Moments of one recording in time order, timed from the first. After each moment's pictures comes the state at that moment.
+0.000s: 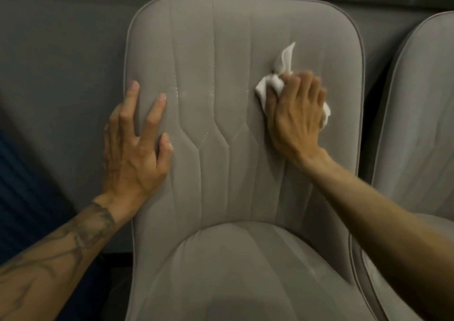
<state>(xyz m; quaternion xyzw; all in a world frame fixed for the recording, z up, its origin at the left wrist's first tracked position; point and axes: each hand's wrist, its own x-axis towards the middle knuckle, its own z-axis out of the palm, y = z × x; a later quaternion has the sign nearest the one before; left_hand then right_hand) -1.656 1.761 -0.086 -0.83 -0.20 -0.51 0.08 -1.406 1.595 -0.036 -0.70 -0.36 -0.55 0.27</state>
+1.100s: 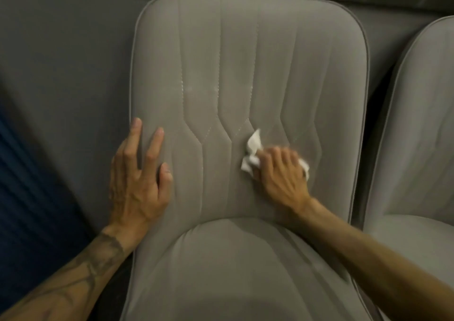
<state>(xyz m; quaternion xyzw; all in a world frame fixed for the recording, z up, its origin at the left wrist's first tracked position) -1.674 1.740 -0.150 -0.83 -0.21 -0.52 0.03 -1.424 1.562 -0.151 -0.69 -0.52 -0.47 0.16</state>
